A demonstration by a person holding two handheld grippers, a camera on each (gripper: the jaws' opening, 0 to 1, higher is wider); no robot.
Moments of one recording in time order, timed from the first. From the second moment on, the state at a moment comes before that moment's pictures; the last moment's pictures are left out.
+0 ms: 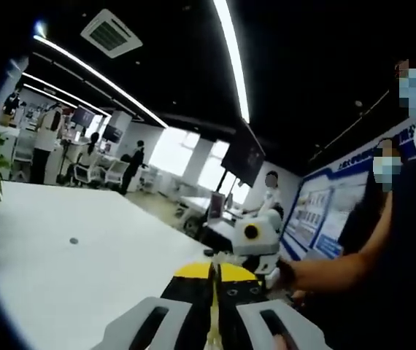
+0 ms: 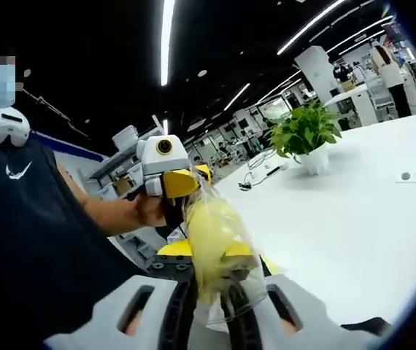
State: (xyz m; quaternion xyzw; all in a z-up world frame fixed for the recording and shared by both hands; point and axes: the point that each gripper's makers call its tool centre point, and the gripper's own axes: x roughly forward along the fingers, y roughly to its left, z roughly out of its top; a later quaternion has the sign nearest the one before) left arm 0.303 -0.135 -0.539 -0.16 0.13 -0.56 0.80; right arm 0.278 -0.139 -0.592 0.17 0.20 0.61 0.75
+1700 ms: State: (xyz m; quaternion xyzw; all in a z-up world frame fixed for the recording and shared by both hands) left arm 0.308 -0.139 -0.513 -0.22 0.11 -0.56 0.79; right arm 0.328 -0.178 -0.576 0.09 0.05 0.49 0.87
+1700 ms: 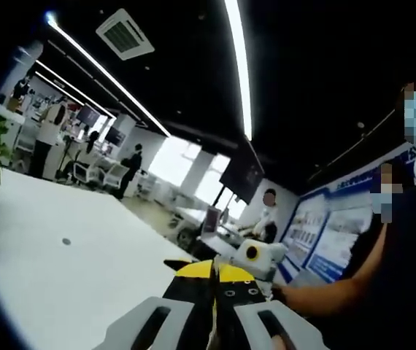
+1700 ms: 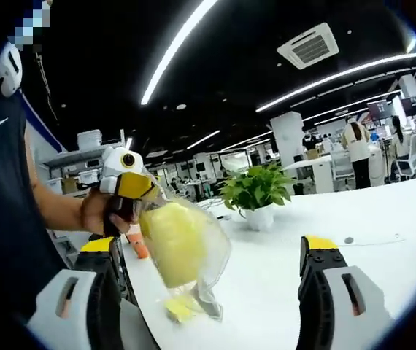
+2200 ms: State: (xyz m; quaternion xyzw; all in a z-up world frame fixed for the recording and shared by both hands) left arm 0.317 -0.132 -0.513 -0.23 0.12 -0.54 0.80; right arm 0.338 -0.223 -0.596 0.07 0.07 0.43 0.90
